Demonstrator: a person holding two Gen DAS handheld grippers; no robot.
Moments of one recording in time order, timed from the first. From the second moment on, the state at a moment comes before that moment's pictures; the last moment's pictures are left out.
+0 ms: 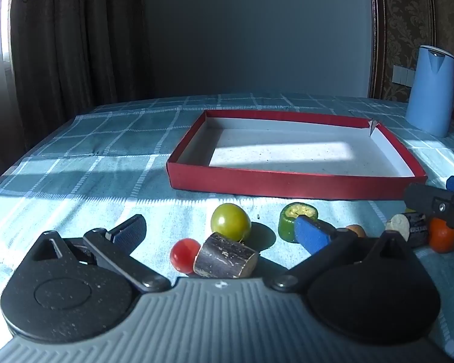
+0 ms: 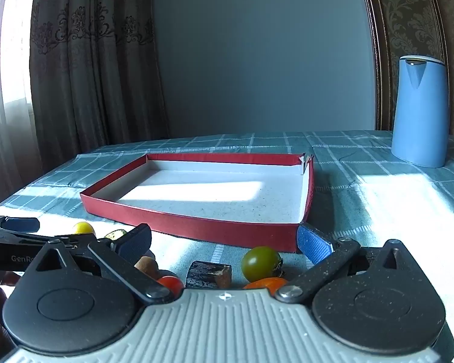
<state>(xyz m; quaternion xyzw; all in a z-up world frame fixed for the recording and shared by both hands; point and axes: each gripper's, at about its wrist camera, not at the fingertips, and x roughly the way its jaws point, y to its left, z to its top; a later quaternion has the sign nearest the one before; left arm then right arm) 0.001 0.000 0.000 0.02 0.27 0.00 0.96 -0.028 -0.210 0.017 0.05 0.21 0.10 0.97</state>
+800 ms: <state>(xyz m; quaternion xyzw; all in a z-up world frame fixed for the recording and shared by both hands) 0.002 0.004 -0.002 0.01 0.27 0.00 0.96 -0.030 -0.217 0.019 0.08 0.21 0.10 0.97</state>
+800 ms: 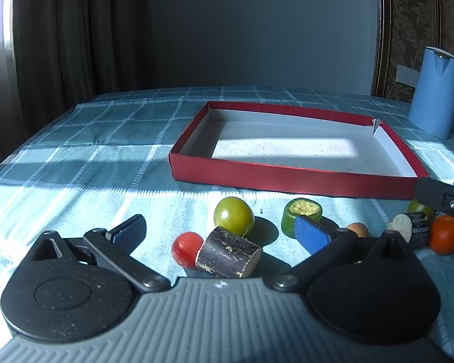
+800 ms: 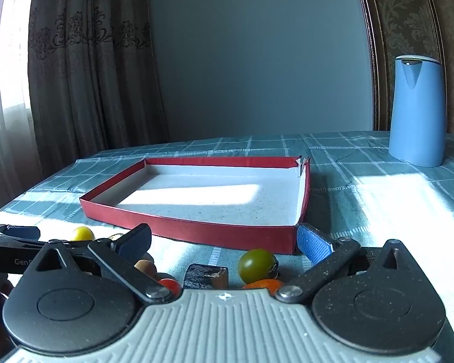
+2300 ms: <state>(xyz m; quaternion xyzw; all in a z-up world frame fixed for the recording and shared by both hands) 0.004 -0.003 -0.006 0.04 0.28 0.00 0.96 -0.023 -0.210 0.012 0.06 0.25 0.10 0.96</state>
